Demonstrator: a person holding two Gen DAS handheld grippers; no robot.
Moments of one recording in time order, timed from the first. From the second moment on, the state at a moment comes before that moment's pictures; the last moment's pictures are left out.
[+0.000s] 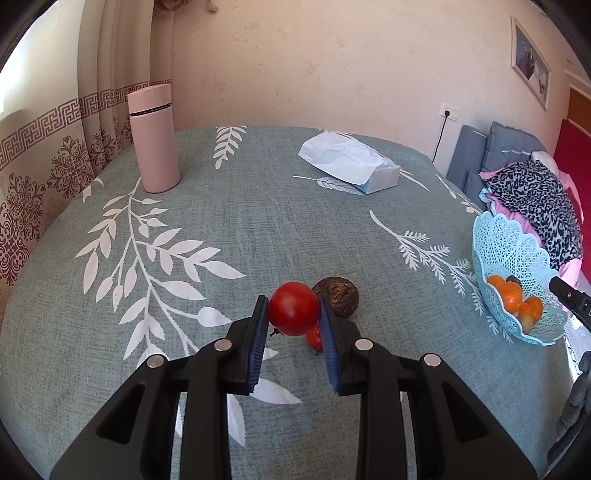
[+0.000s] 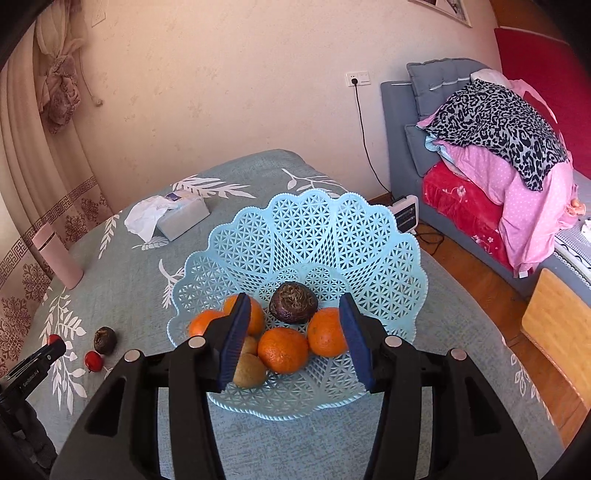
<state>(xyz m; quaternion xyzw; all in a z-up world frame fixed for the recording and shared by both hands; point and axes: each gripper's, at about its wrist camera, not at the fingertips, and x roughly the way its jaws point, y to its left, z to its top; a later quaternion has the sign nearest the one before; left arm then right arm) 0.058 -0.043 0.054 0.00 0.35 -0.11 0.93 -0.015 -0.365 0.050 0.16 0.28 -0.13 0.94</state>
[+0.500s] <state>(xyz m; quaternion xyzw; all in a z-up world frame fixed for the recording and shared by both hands) 0.061 -0.151 0.073 0.04 0.34 -0.21 0.92 -0.030 -0.373 0.044 0.15 0.25 -0.14 0.95</state>
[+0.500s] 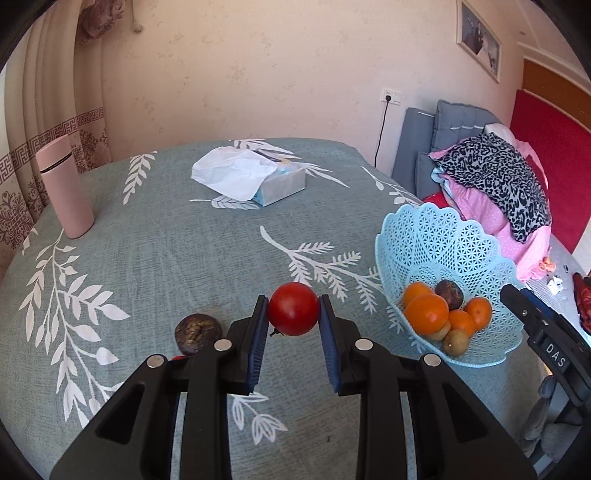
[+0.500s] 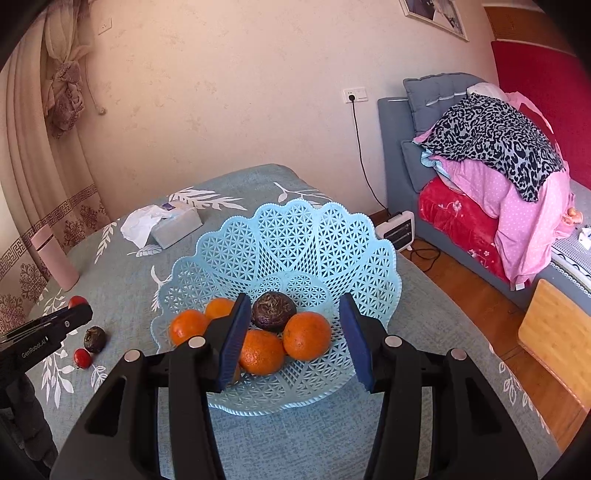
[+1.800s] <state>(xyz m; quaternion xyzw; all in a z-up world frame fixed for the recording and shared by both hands) 0.071 -0.172 0.069 0.03 0.34 -0.23 0.91 -0.033 -0.376 0.043 0.16 0.24 -0.13 0.95</state>
